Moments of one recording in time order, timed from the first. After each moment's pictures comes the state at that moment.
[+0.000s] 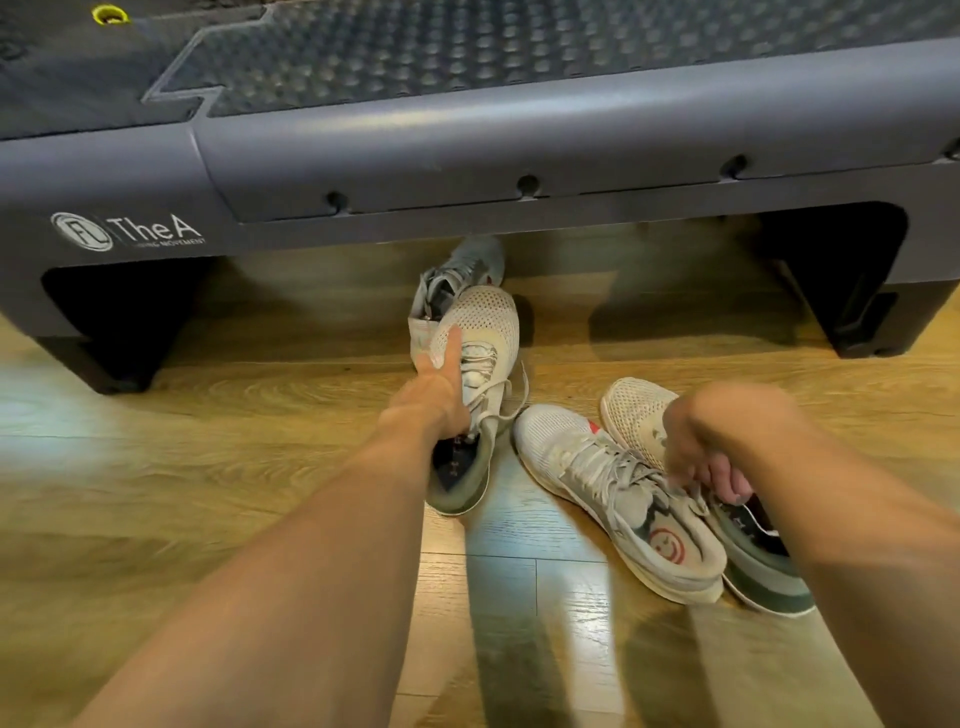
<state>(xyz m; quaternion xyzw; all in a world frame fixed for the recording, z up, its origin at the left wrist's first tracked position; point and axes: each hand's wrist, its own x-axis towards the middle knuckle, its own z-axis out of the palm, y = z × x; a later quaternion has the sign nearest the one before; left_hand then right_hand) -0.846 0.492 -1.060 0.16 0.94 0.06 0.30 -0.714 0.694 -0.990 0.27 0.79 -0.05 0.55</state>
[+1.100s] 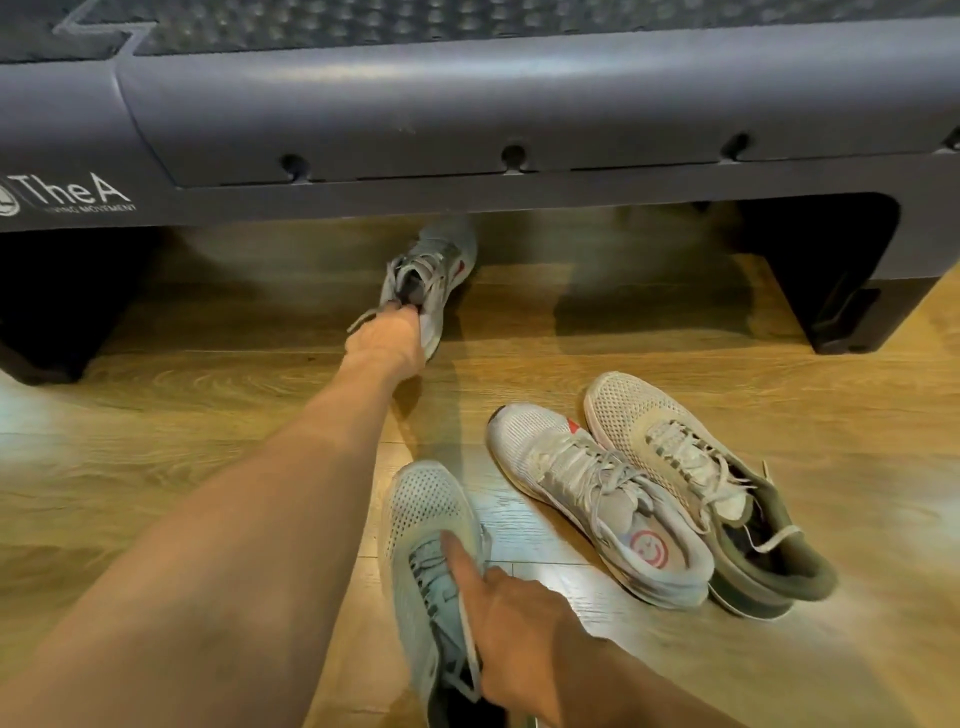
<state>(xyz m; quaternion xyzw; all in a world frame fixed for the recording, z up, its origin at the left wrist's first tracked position) -0.906 0.506 -1.077 0.13 0.97 0.03 0.20 -0.641 0.535 -1.068 0.01 0.89 -0.23 0.41</state>
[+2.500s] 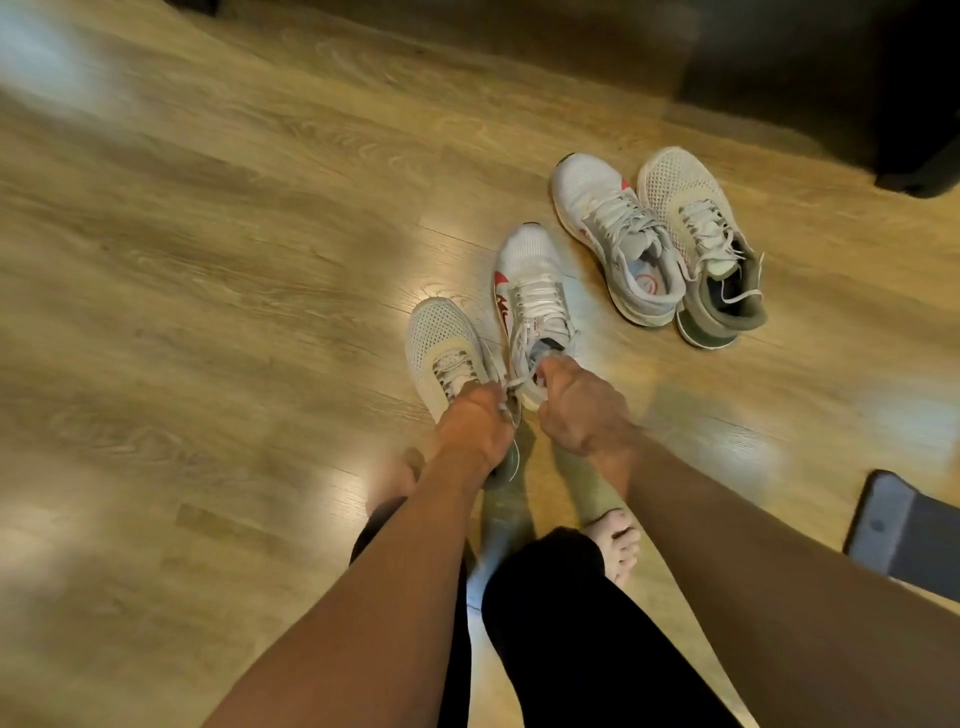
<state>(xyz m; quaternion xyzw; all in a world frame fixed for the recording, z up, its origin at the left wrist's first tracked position) -0.497 0.403 -1.005 -0.05 0.89 0.22 0.40 -0.499 0.534 -0.976 0.07 0.89 -0.19 0.40</state>
